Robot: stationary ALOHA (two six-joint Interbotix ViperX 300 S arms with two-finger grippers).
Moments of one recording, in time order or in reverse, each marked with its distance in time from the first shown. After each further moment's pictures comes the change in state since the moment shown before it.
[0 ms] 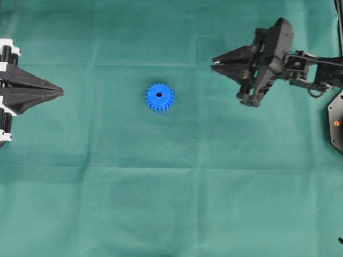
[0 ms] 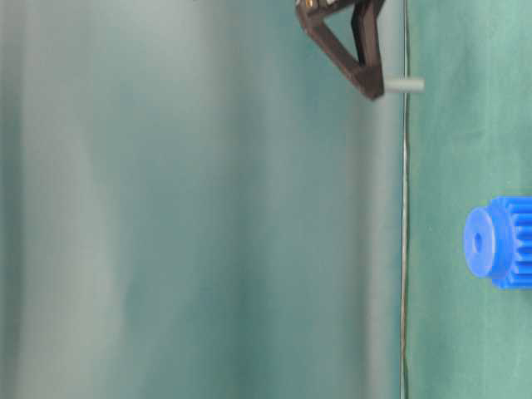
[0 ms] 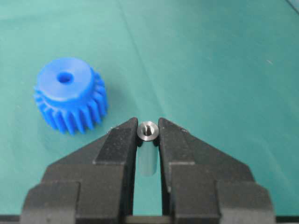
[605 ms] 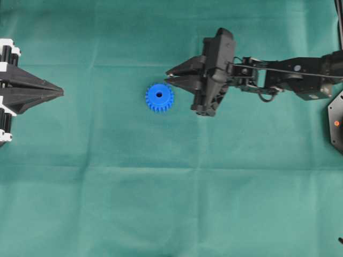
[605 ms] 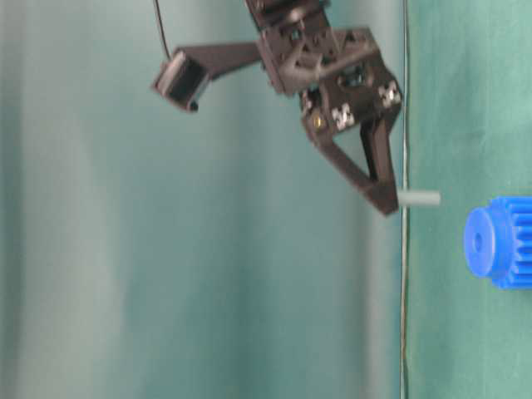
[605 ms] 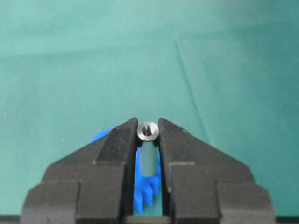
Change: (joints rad) left arm 0.000 0.000 -0.002 0.000 0.000 0.000; right arm 0.097 0.227 -0.296 -0.002 0.075 0.000
